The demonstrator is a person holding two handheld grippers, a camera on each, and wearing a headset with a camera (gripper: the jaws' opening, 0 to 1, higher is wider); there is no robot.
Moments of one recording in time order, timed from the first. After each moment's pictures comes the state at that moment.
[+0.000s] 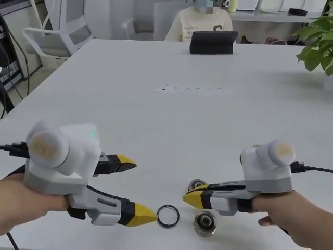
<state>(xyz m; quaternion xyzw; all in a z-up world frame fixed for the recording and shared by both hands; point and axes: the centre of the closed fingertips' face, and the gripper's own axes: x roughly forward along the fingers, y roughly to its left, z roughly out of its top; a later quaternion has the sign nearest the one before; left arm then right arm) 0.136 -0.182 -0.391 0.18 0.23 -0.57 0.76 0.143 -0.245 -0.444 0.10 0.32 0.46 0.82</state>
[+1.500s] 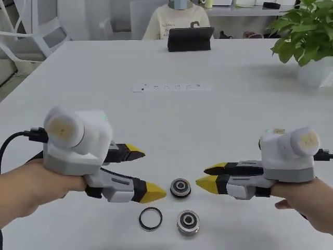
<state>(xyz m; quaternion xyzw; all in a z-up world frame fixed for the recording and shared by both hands) 0.164 -0.241 -0.389 0.17 0.23 -0.60 0.75 0.161 -0.320 -0.427 0.03 0.26 0.41 0.87</state>
